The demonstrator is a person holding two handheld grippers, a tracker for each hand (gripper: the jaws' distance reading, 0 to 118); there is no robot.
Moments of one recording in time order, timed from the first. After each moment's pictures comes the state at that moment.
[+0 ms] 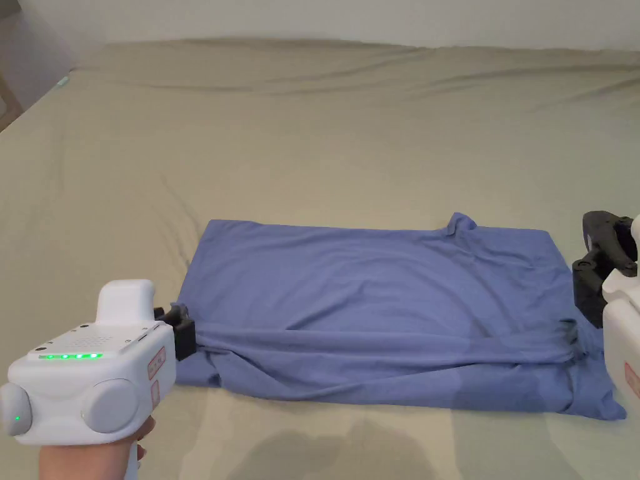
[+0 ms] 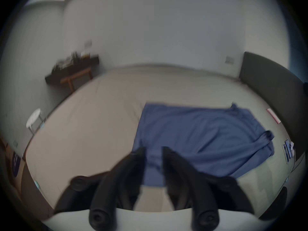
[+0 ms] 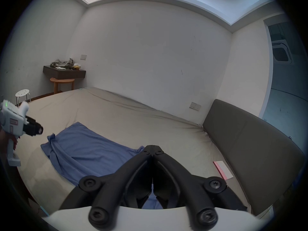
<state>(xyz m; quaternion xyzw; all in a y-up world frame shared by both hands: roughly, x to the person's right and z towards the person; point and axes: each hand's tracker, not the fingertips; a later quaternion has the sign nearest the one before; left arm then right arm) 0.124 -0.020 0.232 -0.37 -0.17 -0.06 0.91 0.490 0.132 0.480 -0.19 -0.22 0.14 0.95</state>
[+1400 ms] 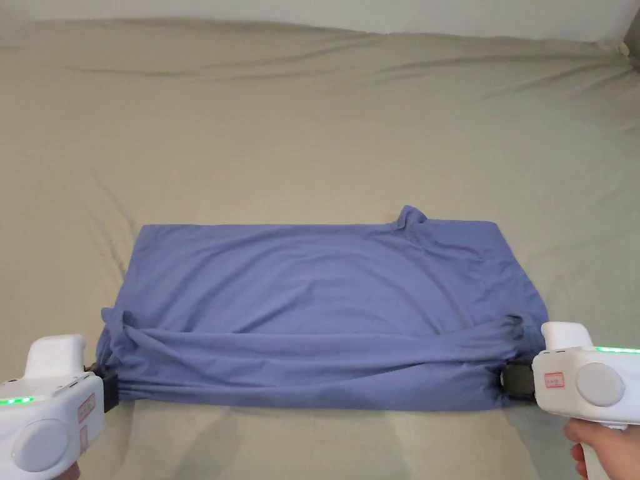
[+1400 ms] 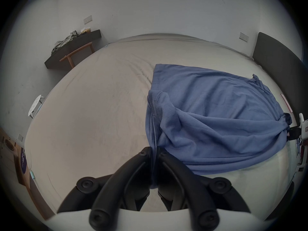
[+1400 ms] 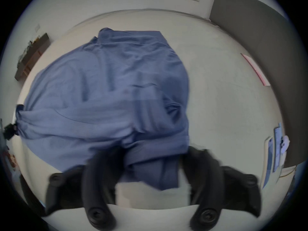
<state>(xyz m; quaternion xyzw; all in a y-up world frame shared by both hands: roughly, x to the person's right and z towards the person) 0.122 -0.076 0.212 -0.43 -0.14 -0.09 0.89 0.655 -0.087 0.432 -0.52 -0.21 -0.14 0.82</state>
